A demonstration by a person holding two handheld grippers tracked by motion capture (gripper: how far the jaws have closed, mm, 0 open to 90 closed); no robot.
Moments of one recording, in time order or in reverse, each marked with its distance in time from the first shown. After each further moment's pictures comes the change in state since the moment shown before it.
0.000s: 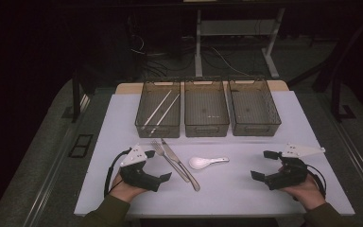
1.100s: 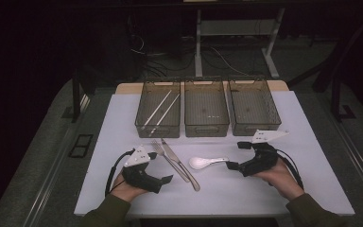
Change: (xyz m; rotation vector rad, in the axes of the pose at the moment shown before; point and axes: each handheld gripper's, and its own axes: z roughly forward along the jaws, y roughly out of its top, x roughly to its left) left arm -0.003 -0.001 0.006 0.037 -0.011 0.020; right arm 0.012 0.044 0.064 0.055 0.103 -0.036
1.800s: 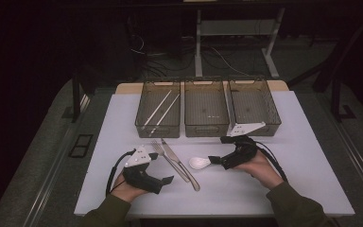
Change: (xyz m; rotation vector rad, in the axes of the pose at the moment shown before) left arm -0.001 0.001 0.001 -0.008 -0.021 -0.002; right arm 0.002 0.026 0.049 0.036 0.033 -0.030
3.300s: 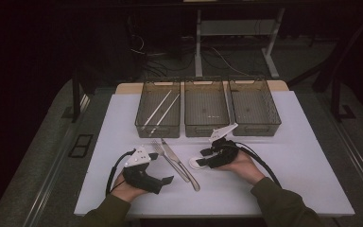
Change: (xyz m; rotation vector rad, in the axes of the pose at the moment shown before) left arm 0.001 -0.001 0.000 0.003 -0.003 0.000; right arm 0.003 0.001 0.054 0.198 0.070 -0.071
